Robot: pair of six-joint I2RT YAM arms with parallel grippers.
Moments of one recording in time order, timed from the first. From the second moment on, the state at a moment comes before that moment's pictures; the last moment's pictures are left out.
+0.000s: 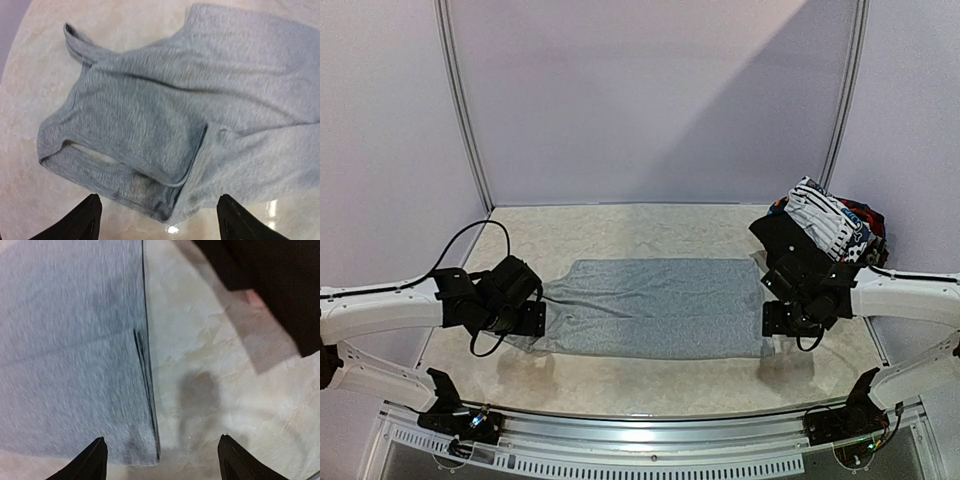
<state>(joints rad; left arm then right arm) -0.83 1.14 0.67 -0.67 -0.44 -0.72 0.76 1.26 0.72 -0.72 0.37 0.85</state>
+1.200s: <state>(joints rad) -0.35 2.18 1.63 -0.60 -0.01 -0.19 0.75 1.39 0.95 -0.63 0.50 0.64</state>
